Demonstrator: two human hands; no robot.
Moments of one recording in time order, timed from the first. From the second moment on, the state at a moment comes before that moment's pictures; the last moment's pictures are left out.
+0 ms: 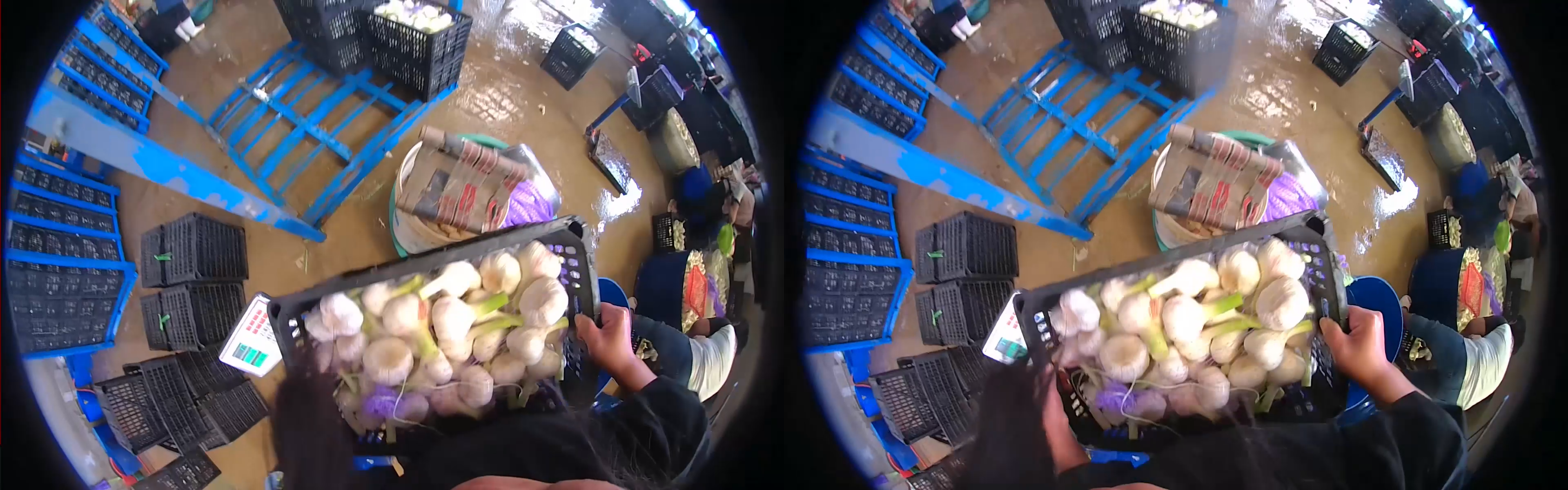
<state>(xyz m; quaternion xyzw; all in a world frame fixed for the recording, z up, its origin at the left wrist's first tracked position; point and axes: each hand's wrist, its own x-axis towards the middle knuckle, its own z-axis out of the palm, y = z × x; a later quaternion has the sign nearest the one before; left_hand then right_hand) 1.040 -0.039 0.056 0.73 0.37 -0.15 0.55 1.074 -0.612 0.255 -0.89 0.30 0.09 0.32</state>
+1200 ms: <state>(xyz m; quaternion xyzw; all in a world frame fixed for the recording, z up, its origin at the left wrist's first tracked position) 1.566 -0.272 0.255 0.91 0.10 -0.08 0.40 1.314 -0.621 0.310 -0.83 0.37 -0.17 0.38</state>
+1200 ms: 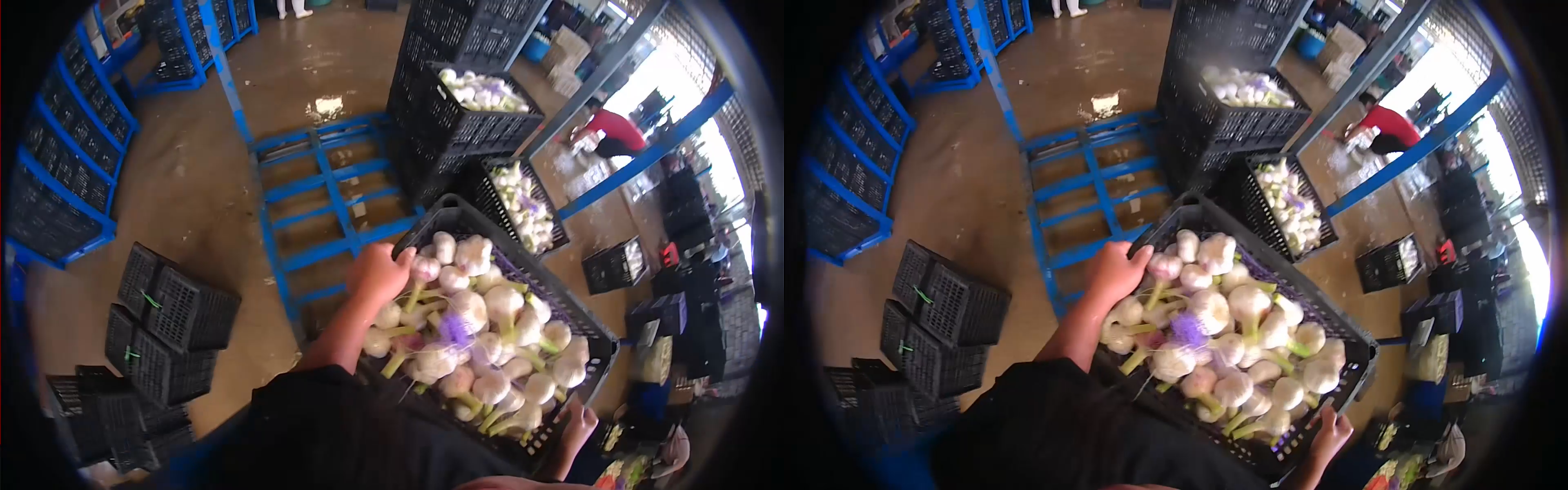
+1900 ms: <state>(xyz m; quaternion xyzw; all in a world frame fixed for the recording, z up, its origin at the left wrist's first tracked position) 1.480 -0.232 0.313 0.79 0.23 0.03 0.57 1.381 -0.650 0.329 -0.83 0.30 -0.09 0.47</state>
